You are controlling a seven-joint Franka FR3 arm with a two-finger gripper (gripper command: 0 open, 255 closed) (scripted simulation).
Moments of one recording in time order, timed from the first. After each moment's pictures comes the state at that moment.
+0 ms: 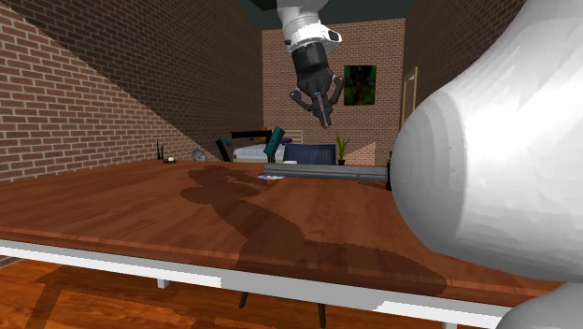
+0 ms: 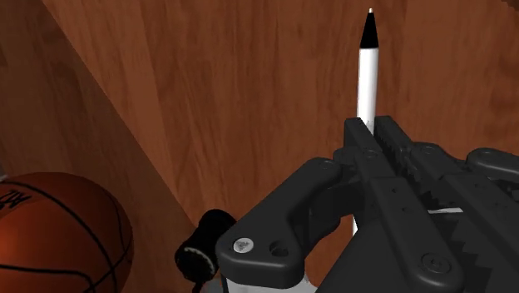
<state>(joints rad) -0.07 -0.14 0.51 -1.92 -0.14 1.60 0.54</state>
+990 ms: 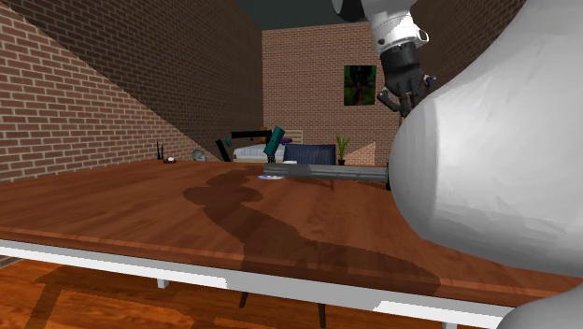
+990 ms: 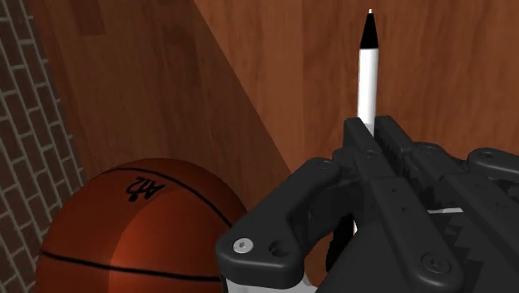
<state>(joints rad) -0.23 -0.25 0.27 -2.06 -0.20 1.72 0.17</state>
